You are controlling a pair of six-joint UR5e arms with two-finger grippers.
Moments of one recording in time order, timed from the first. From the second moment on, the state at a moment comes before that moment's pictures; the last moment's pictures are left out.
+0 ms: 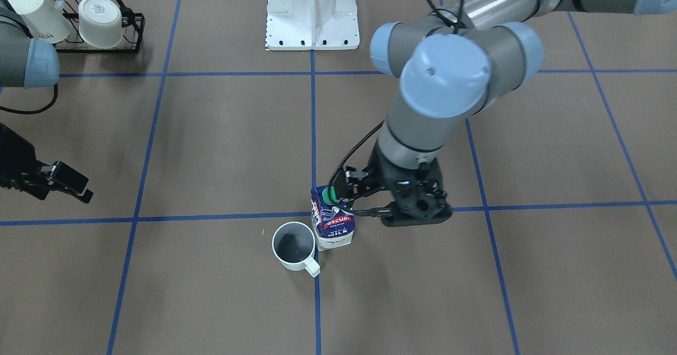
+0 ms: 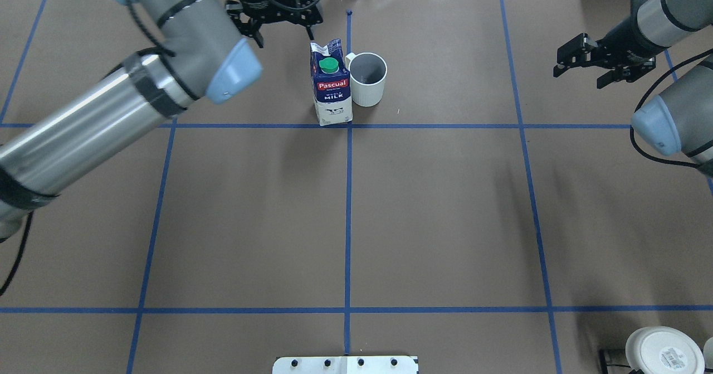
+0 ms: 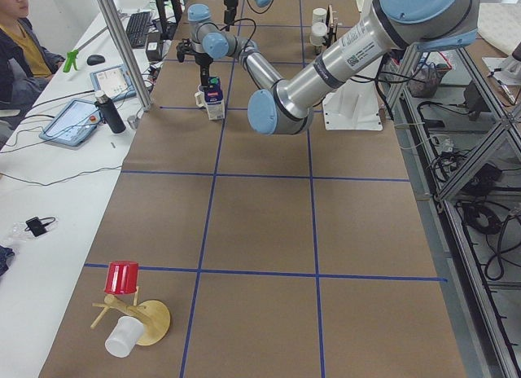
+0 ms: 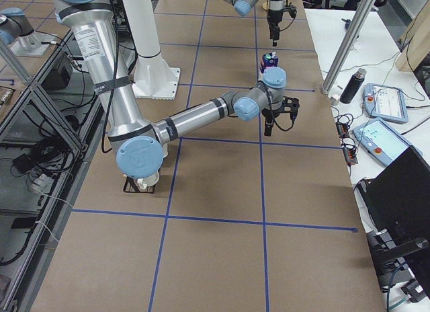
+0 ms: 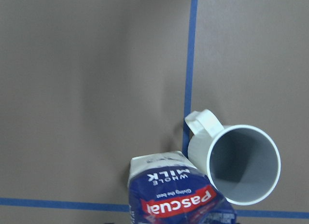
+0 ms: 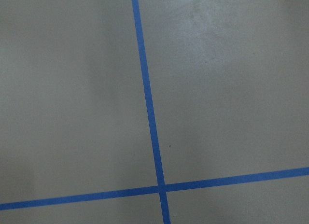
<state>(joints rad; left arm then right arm) -0.94 -2.42 -1.49 -1.59 -2.19 -1.00 1.12 -1.26 1.64 -1.30 2.28 0.93</state>
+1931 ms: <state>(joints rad) -1.36 -1.63 -1.82 -1.60 -2.29 -0.20 1.37 -1.50 1.63 -1.30 2.37 0.31</state>
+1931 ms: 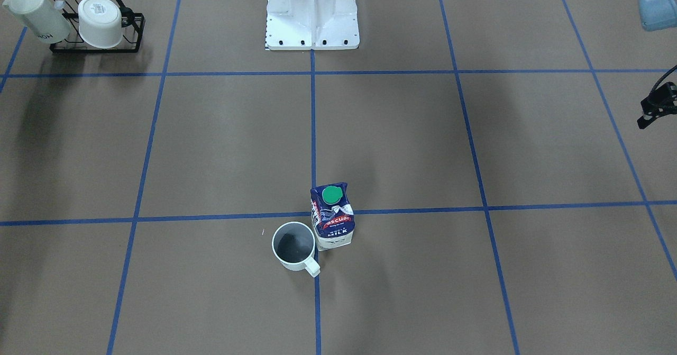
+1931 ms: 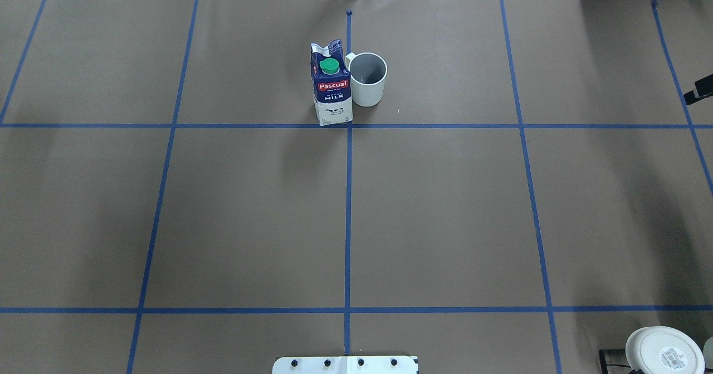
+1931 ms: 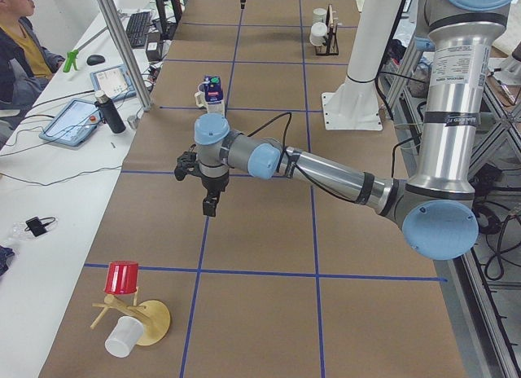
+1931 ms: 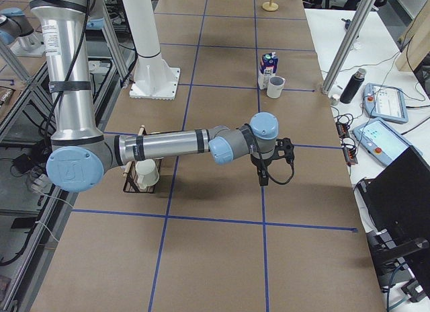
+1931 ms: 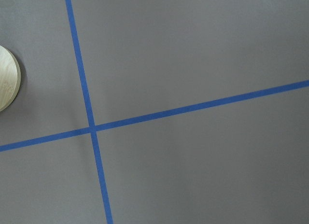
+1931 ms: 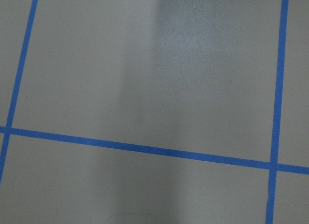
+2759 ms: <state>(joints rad) -1.36 -1.65 -1.86 -1.63 -2.37 -0.27 1.36 -1.45 1.61 -1.31 2.37 0.31</state>
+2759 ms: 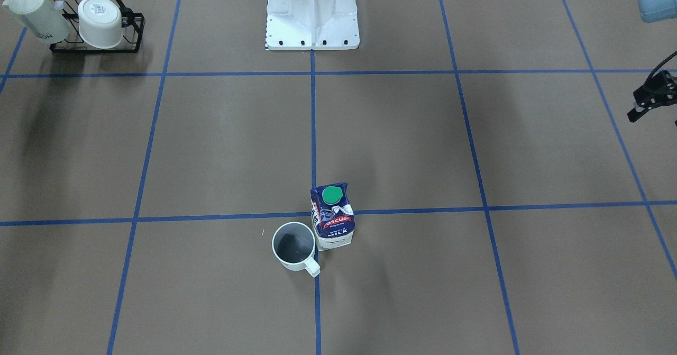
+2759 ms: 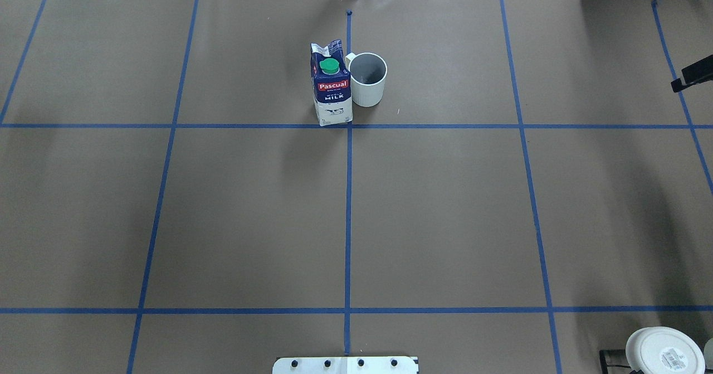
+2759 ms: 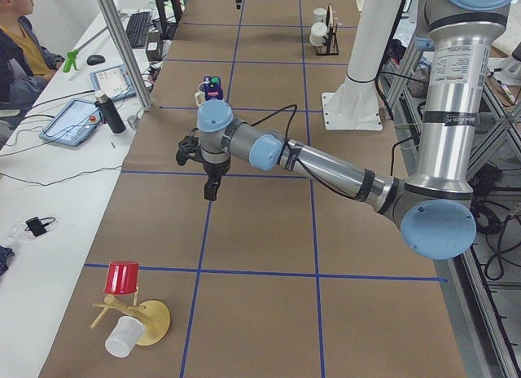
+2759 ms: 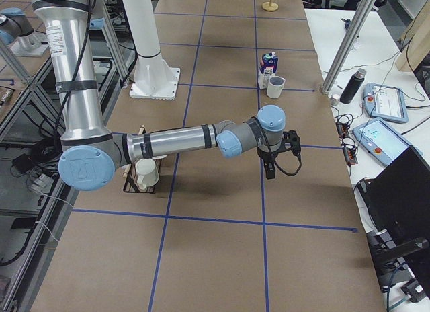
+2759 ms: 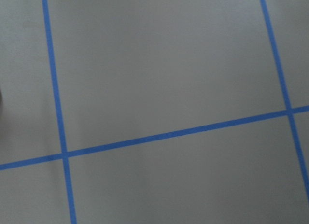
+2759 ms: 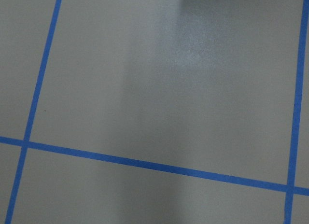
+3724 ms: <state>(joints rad) -1.33 -1.78 -1.72 -1.66 -2.38 -0.30 1.29 -1.13 1.31 -1.29 2.33 0.31</state>
